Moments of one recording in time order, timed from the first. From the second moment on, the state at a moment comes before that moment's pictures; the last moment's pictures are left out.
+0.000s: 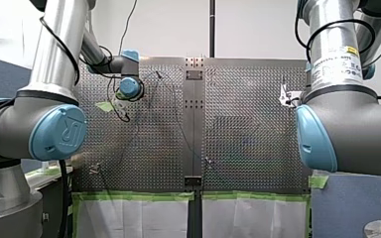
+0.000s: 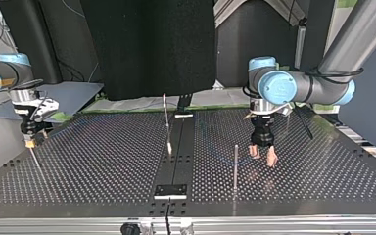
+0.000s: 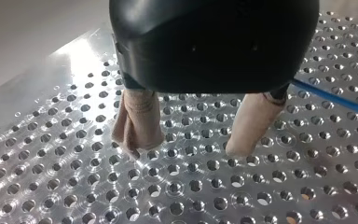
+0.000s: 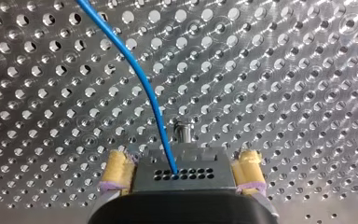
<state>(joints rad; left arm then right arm) -0.14 -1.81 -1.73 -2.69 -1.78 -2.25 1.54 -1.05 1.45 -0.42 1.20 1.62</state>
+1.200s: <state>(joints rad) -0.14 -1.81 -1.73 -2.70 -1.74 -2.37 1.54 -1.05 1.45 -0.43 1.20 1.62</state>
